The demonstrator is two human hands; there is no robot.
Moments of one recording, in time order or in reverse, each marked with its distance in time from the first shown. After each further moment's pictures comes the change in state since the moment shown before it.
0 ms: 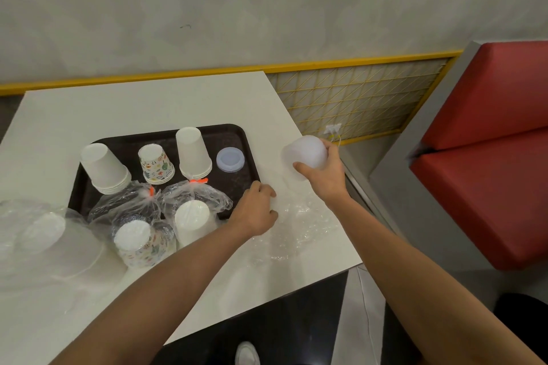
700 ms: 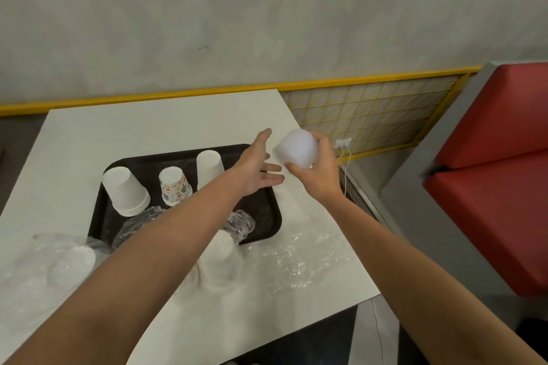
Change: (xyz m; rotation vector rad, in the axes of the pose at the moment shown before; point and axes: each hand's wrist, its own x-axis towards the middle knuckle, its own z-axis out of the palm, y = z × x) left_hand 0.058 0.015 -0.135 -1.324 -0.070 -0.595; right_hand 0.025 -0.055 0.046 -0.093 -0.034 -0.287
